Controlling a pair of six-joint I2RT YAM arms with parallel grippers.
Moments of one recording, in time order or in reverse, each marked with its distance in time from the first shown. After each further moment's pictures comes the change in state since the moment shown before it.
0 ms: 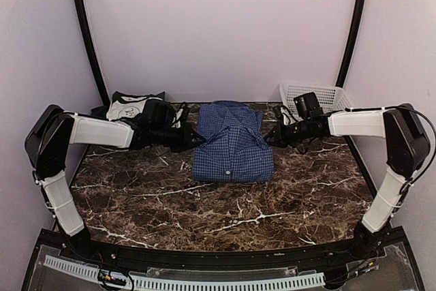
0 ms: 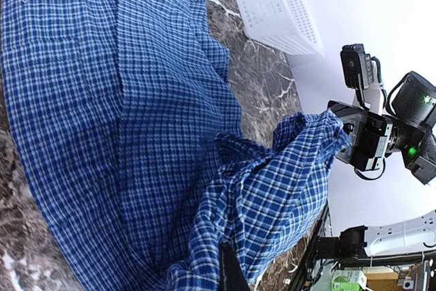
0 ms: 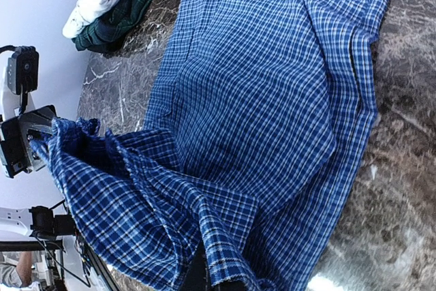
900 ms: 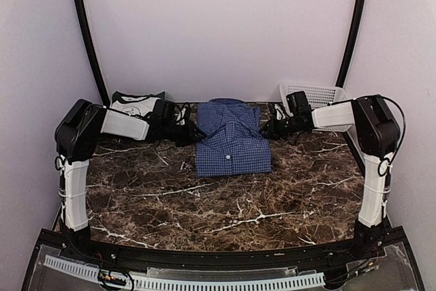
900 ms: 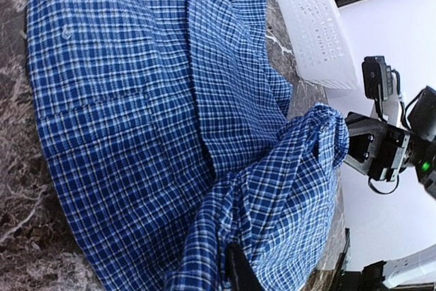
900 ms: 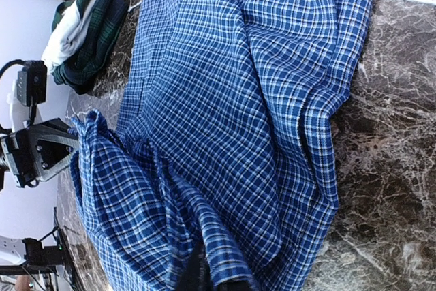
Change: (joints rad) left arm 0.102 0.337 0.261 0.021 0.013 0.038; right arm -0.079 0.359 0.282 0.079 -0.035 -0.028
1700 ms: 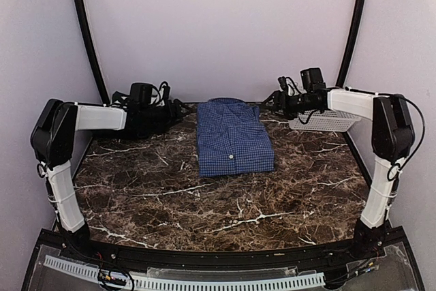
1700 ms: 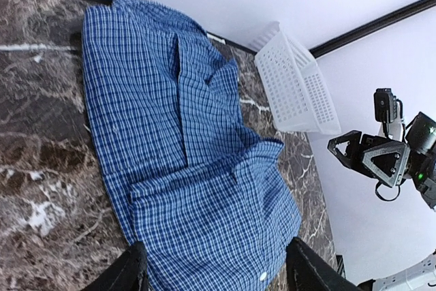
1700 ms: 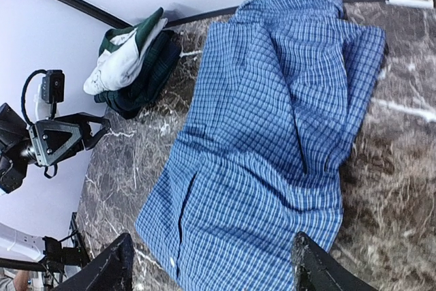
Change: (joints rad) left arm 0.114 -0.200 -0.047 -0.007 -0.029 0.033; right arm -0.065 -0.105 0.169 -0.148 -0.064 -0.049
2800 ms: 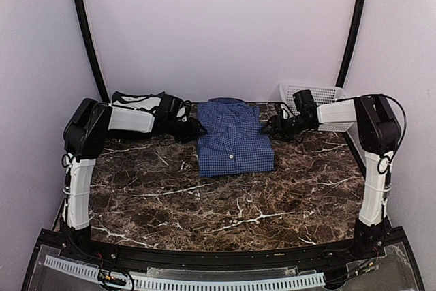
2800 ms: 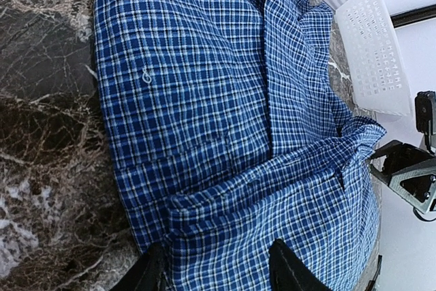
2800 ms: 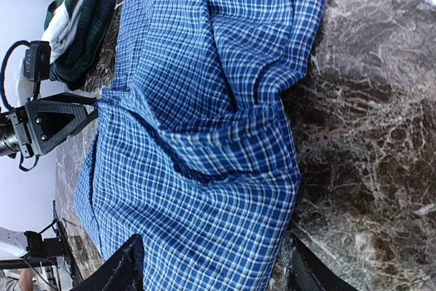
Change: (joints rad) left arm -0.114 0.292 0.240 -0.210 -0.132 0.024; right arm 0.000 0.129 -0.127 0.021 0.012 -0.029
